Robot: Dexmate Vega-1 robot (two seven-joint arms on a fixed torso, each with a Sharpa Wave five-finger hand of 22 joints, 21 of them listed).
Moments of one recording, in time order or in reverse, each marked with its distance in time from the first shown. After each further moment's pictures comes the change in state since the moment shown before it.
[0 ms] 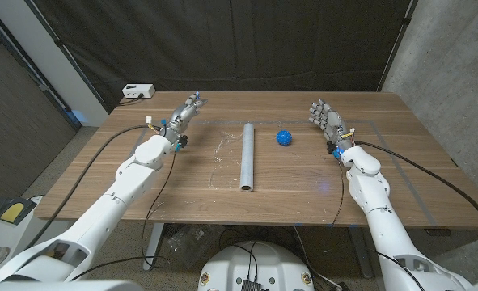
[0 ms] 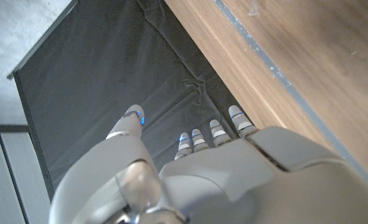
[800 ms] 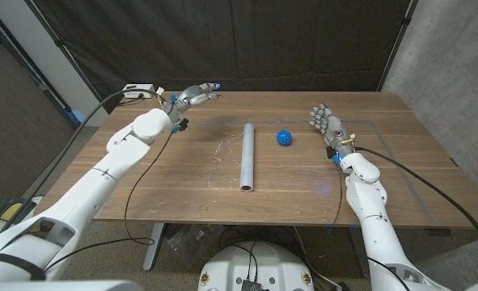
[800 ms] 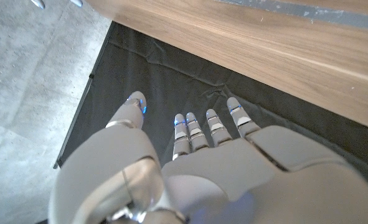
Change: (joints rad) left arm -0.106 0.094 0.042 -0.135 0.315 0.130 -0.156; left_hand 0.116 -0.013 0.019 -0.038 -0.007 0.238 0.031 0.028 0.005 0.211 0.003 0.022 0.005 0.133 -0.025 0.017 0.000 0.063 0.014 0.015 0.002; right arm -0.038 0.104 0.088 -0.035 -0.070 0.023 0.033; right_hand 0.000 0.000 0.000 0.000 0.000 0.000 0.000 0.000 0.000 0.005 0.005 0.004 0.000 0.000 0.000 0.000 0.000 0.004 0.003 -0.004 0.000
